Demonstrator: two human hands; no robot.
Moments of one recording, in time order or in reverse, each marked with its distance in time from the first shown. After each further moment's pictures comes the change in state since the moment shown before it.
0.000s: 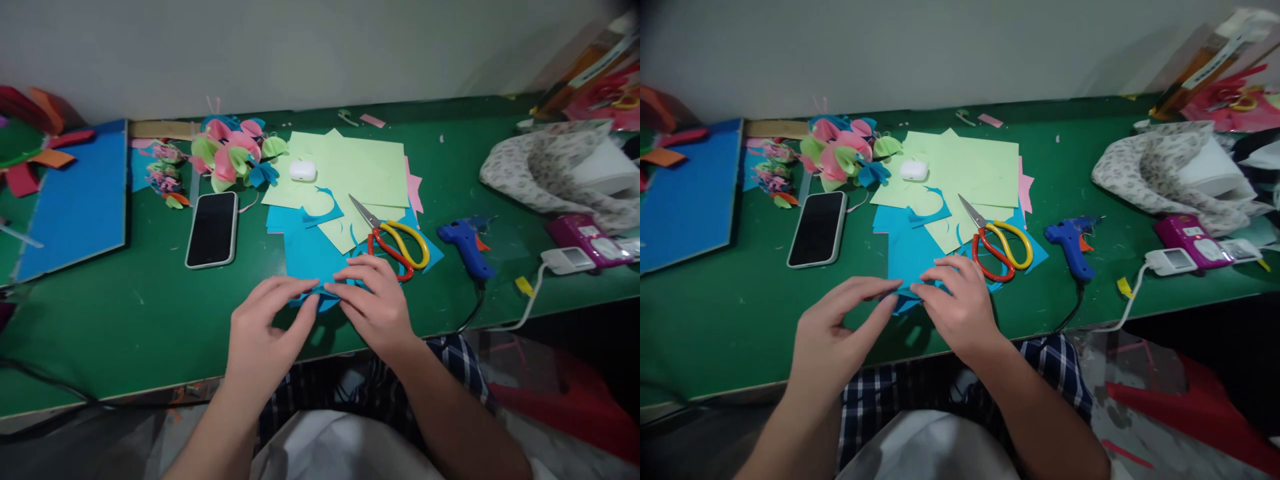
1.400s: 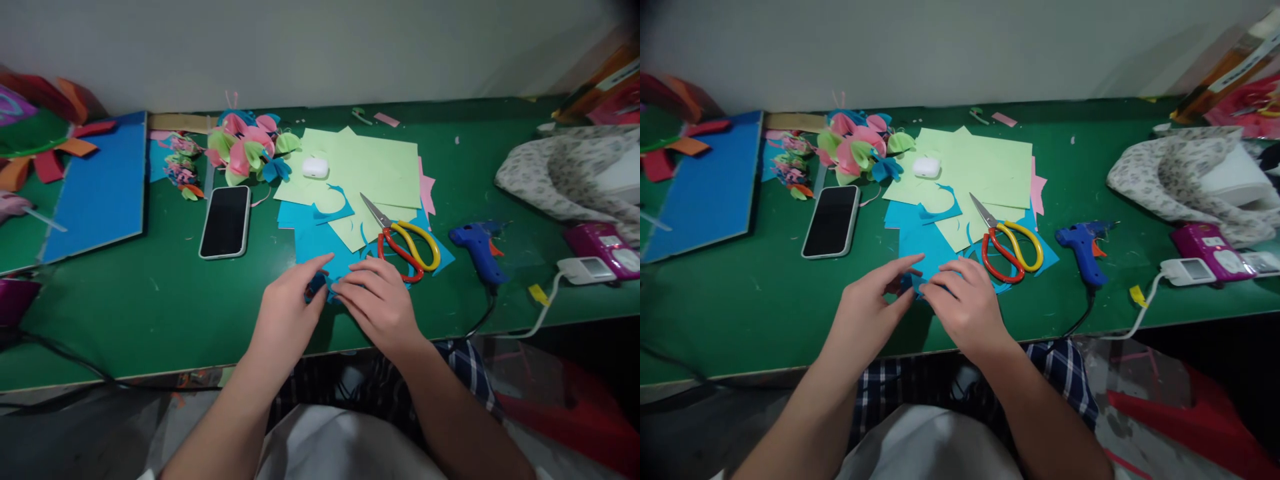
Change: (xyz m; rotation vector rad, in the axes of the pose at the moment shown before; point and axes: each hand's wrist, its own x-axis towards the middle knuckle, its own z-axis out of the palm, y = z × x) left_hand 0.015 -0.007 0.012 0.121 -0.164 -0.119; right_hand -0.002 -0.001 0.002 -0.062 -0.070 -0.099
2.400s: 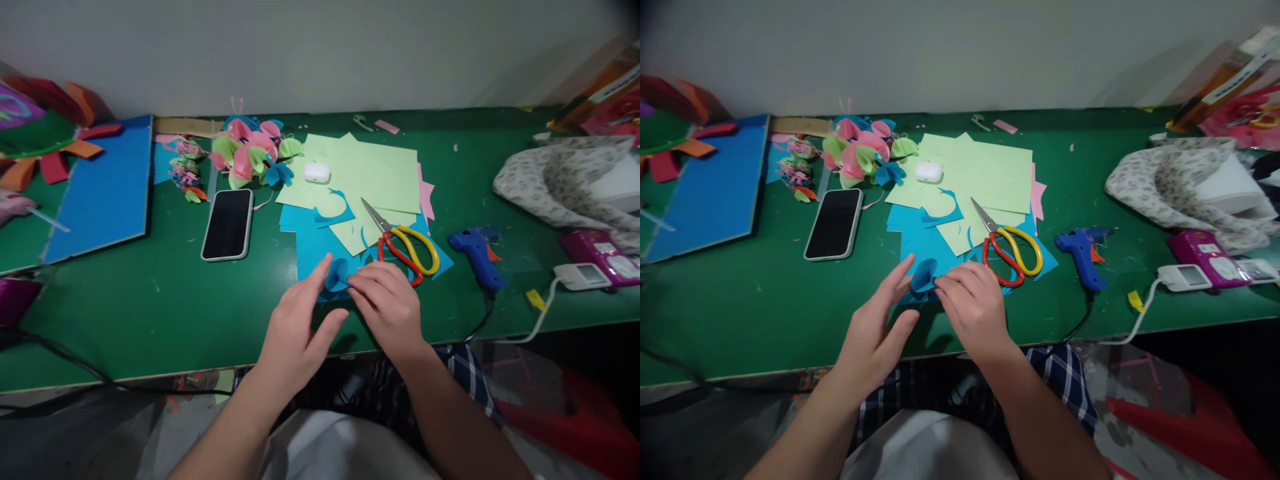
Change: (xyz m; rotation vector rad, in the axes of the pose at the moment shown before) left_hand -0.028 -0.006 0.005 -0.181 -0.043 0.106; right_hand -0.003 0.005 0.002 0.071 0.091 0.131
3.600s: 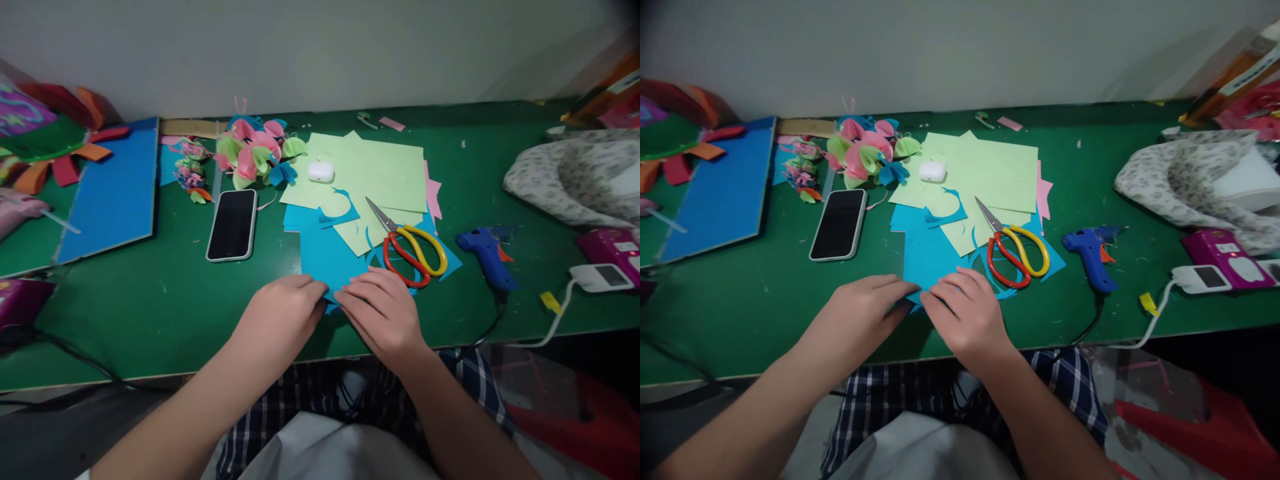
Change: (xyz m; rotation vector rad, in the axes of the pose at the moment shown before) left_hand 0.033 0.009 -0.032 0.735 -0.318 0.154; right_hand 0.001 -0.011 0.000 -0.104 -0.072 -0.227
